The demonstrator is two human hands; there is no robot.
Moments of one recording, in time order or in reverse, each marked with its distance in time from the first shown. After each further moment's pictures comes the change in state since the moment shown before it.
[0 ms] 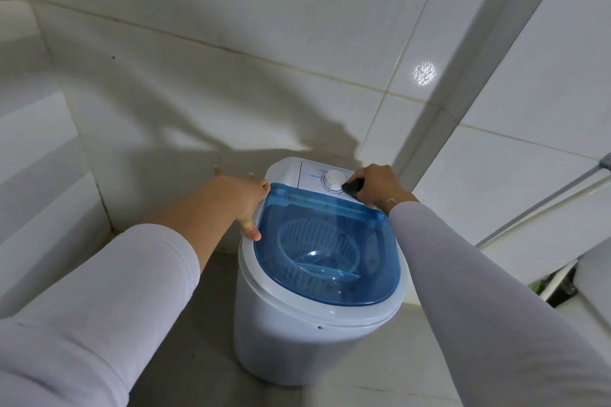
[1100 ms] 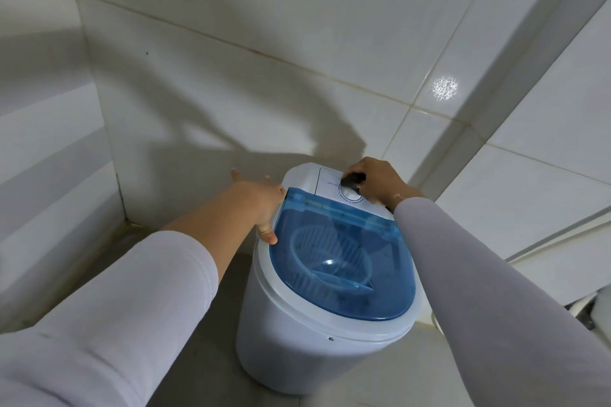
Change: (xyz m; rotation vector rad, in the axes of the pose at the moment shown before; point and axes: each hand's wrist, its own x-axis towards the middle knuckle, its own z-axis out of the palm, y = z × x) left_hand -0.005 0.000 0.005 -0.105 0.034 -0.021; right_hand 0.026 -0.029 -0.008 -0.030 -0.042 -0.196
